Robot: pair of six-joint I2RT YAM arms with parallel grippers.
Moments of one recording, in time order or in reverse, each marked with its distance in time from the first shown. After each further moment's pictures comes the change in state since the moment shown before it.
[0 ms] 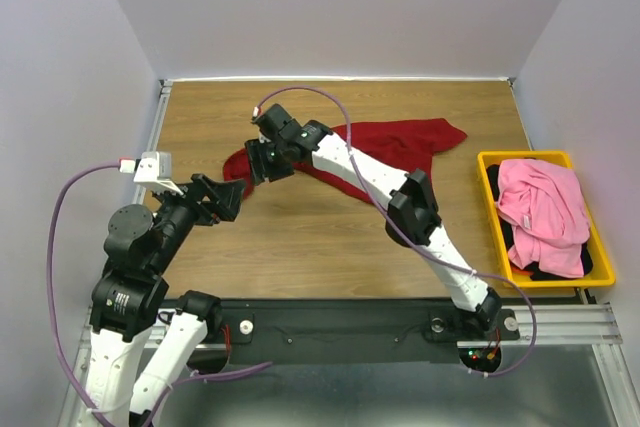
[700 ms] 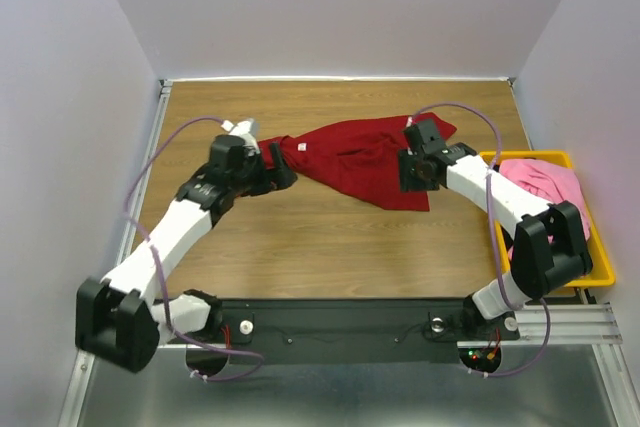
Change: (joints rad) left arm -0.057 0.619 -0.098 0.240 0.066 -0.066; right arm -0.425 -0.957 -1.305 0.172 0.333 -0.230
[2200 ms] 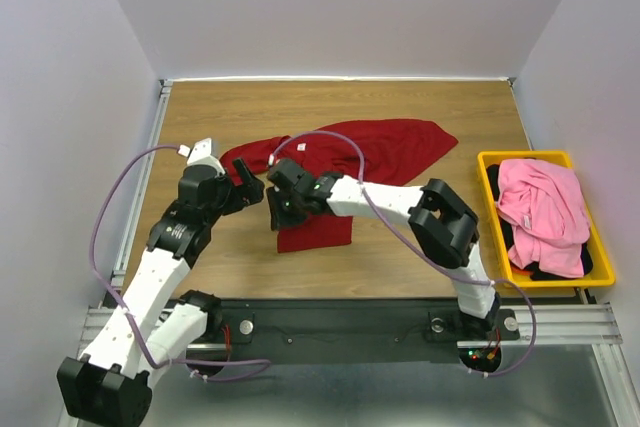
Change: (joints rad) left arm 0.030 -0.250 -0.139 -0.071 -0.232 -0.017; right arm 0.587 0.575 0.412 0.219 -0.256 0.351
